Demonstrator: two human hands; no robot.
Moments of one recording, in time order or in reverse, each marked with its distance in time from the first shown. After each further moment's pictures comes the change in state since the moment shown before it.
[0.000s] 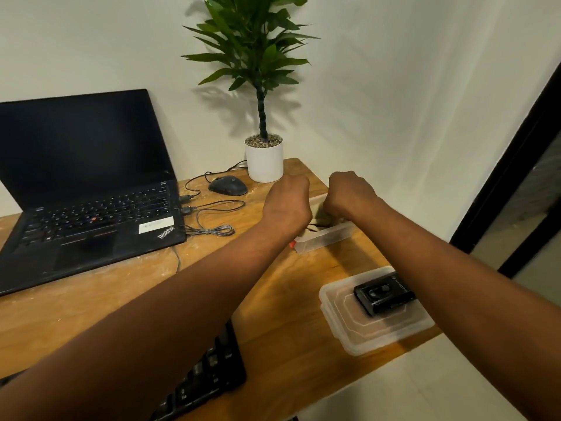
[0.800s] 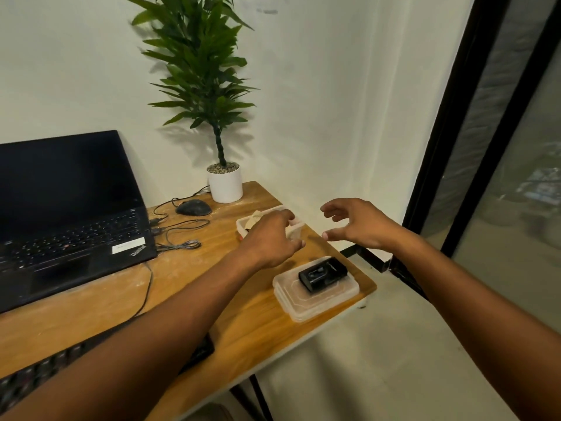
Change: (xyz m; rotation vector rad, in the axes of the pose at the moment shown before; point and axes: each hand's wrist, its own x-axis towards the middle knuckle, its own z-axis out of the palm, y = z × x) left_hand -0.083 0.045 -0.017 -0.288 -0.104 0.228; right_hand -0.122 0.132 -0.040 0.475 0.010 -0.228
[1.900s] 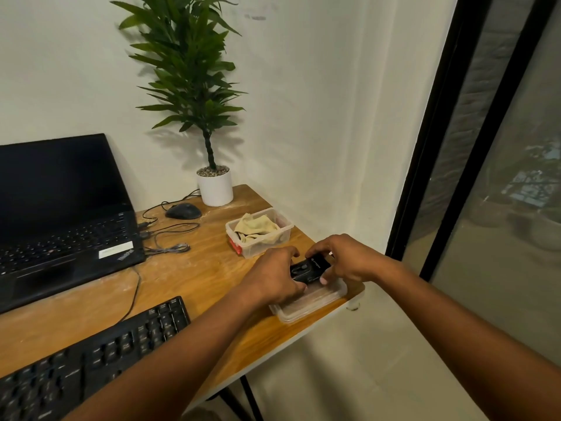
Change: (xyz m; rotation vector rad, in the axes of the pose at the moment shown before) left_hand -0.032 0.008 0.048 -0.034 -0.166 -0.015; right_hand -0.020 0.025 0.038 -0.191 -0.226 0.005
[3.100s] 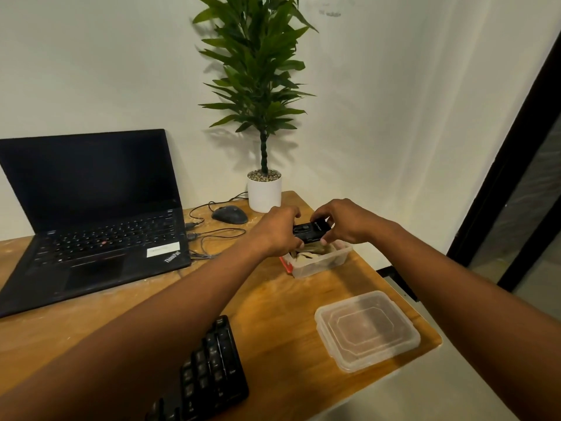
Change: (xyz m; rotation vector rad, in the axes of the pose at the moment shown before) left_hand 0.076 -0.085 -0.102 0.075 0.092 -0.130; right_hand 0.158 -0.078 -0.032 -0.194 0.059 -0.155
